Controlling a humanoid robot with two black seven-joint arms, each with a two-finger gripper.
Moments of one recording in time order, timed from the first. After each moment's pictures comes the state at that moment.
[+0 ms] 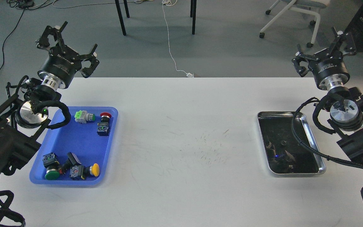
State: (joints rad) left arm -0.70 0.37 -0.94 -0.75 -0.11 -0.43 -0.20; right arm 0.76 -0.36 0.84 0.63 0.25 0.32 0.32
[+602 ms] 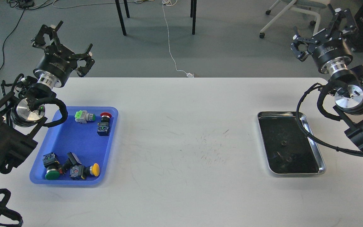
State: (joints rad) left arm -0.72 0.39 -0.93 -0.75 -0.11 -0.40 -0.19; right arm 0.90 -0.46 0.68 0.72 0.14 0.31 0.32
